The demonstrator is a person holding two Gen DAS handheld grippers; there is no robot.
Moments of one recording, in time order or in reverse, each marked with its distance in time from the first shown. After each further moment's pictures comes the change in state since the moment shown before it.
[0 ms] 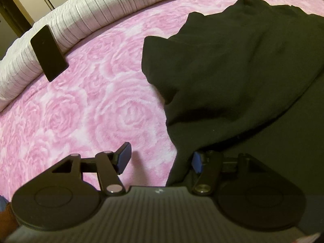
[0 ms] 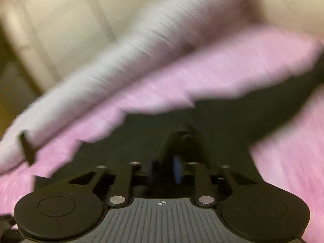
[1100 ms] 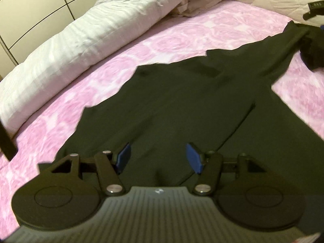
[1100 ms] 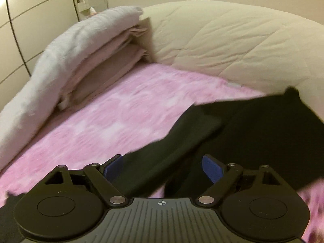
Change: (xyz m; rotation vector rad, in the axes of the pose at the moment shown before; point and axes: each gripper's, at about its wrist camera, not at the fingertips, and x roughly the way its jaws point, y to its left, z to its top) left arm -0.067 -0.193 0.119 0.162 -0.175 -0.152; right arm -0.058 -0.213 0.199 0.019 -0.148 -0.390
